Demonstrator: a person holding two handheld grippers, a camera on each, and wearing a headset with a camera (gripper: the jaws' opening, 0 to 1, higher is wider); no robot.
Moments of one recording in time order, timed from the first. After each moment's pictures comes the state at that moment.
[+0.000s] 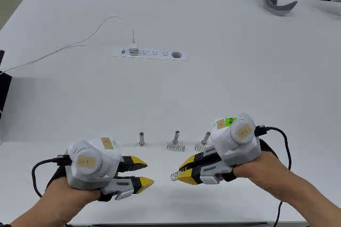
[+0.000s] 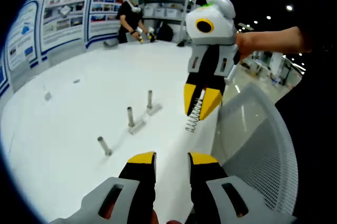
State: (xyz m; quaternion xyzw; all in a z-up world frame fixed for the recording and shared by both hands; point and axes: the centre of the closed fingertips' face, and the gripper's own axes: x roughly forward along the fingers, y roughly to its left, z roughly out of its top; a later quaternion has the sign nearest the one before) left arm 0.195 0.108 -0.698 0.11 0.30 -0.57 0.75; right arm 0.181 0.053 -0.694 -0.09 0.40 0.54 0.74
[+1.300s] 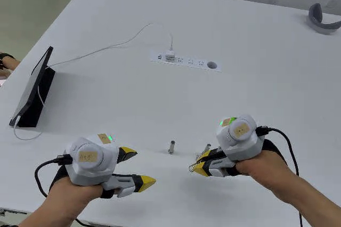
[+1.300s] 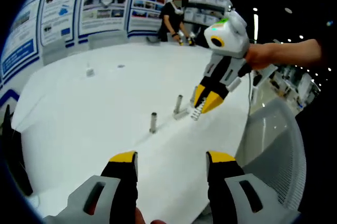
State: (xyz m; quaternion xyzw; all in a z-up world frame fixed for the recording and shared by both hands) left arm 0.238 0.186 -0.707 0.06 0.33 -0.45 0.83; right arm 0.256 0.072 -0.727 -0.15 0.44 0.47 0.74
